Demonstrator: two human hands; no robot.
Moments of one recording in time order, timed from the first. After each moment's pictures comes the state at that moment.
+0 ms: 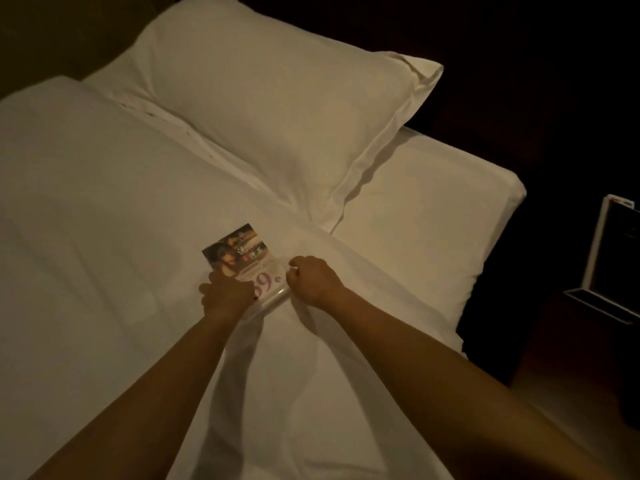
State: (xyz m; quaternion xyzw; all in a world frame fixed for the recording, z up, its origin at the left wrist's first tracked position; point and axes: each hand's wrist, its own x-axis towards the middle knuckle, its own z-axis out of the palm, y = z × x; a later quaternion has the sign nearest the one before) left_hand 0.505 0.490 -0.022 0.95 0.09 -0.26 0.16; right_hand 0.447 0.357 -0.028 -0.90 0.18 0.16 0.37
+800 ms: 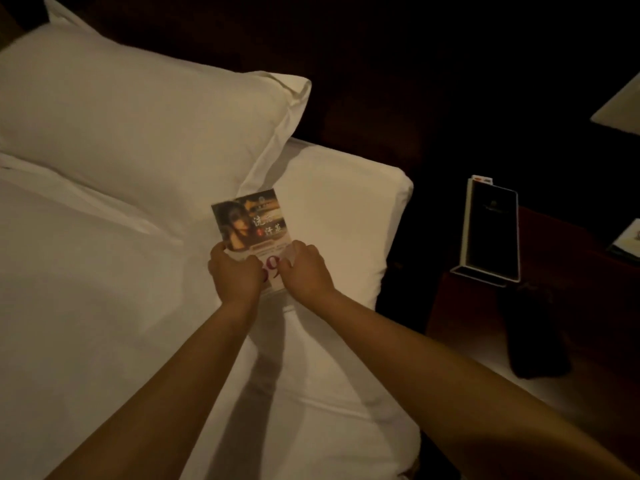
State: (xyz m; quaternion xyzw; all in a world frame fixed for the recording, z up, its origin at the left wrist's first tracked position) left_hand 0.438 0.297 0.009 0.83 0.05 -0.15 0.53; right_hand 0.375 0.226 0.004 -0.81 0.38 -0.01 0.45
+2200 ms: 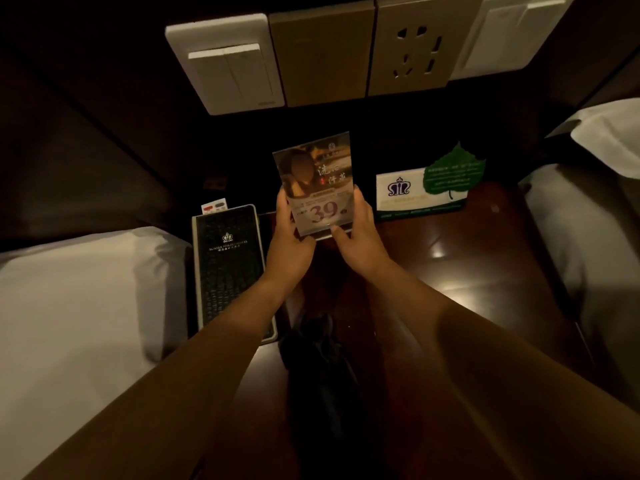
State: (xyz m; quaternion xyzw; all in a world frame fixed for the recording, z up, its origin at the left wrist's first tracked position) left_hand 0.139 -0.127 -0.050 0.69 -0.43 -0.44 0.40; right_hand 0.022 -0.170 -0.075 -0.65 0.55 -0.25 0.46
